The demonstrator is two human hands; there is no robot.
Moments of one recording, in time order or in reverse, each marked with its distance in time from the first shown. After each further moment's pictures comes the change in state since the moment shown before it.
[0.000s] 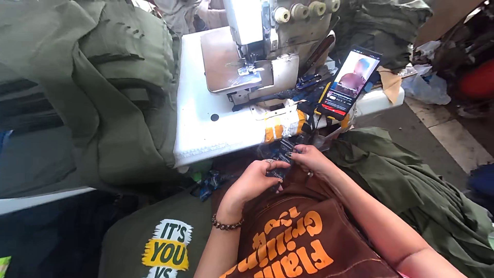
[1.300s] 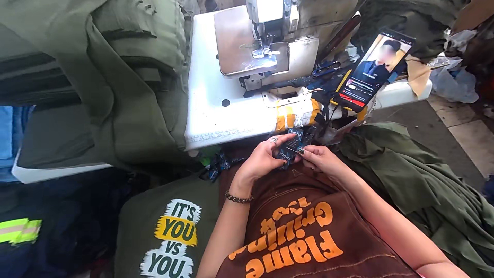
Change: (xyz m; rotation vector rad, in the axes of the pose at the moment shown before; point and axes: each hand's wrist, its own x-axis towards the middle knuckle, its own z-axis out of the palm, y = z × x) left_hand 0.022 -0.036 -0.012 -0.103 0.088 0.158; right_hand -0.025 0.009 0.008 0.019 -0.150 -0.184
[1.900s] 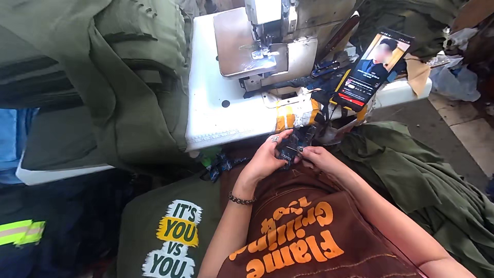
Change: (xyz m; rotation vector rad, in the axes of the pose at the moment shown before) left_hand 0.004 0.000 0.007 0.111 0.059 -0.075; right_hand 0.005 0.003 -0.001 -0.072 0.006 0.121
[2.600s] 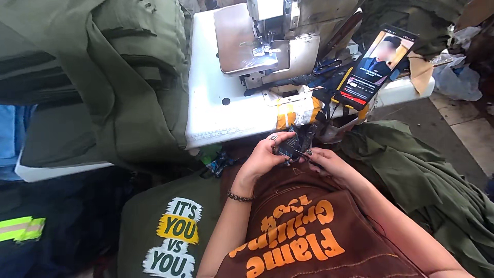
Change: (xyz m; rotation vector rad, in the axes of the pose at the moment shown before) left_hand -0.004 0.001 -0.002 -0.176 0.009 0.034; right_hand -0.020 0.008 -0.008 0.106 -0.045 -0.038
